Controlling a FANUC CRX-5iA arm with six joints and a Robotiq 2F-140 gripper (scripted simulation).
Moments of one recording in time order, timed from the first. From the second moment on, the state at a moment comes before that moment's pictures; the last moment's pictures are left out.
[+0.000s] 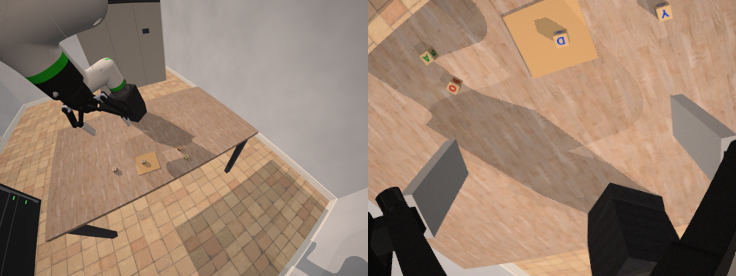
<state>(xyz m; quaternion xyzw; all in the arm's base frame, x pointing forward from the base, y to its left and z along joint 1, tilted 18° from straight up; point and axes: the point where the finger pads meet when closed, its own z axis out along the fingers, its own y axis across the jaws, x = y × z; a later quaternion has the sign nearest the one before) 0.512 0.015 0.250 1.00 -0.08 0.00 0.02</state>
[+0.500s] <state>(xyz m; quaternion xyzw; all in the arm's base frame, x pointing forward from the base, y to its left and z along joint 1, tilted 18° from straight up) 0.512 -0.001 0.238 0.99 -0.12 0.00 0.02</state>
